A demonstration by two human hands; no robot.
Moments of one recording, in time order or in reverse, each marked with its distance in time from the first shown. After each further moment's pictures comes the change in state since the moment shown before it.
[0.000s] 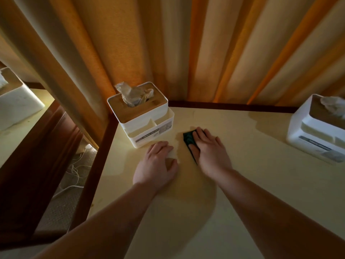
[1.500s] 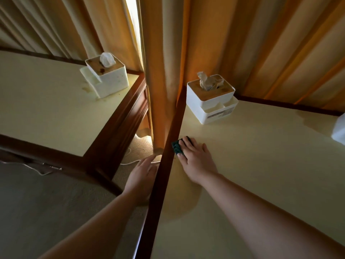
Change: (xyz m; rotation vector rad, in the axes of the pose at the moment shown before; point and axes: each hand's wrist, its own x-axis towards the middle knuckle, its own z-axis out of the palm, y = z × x) left_hand -0.209 -0.156 -0.128 -0.376 -0.020 -0.441; right_hand -0.089 -0.241 0.070 0.021 -0.158 -0.221
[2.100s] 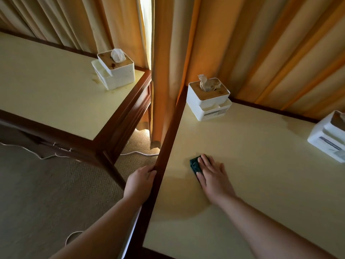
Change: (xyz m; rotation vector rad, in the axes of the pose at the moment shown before) left_hand -0.068 -0.006 0.003 0.087 0.056 -0.099; right_hand -0.120 0.040 0.004 -0.042 -0.043 0.093
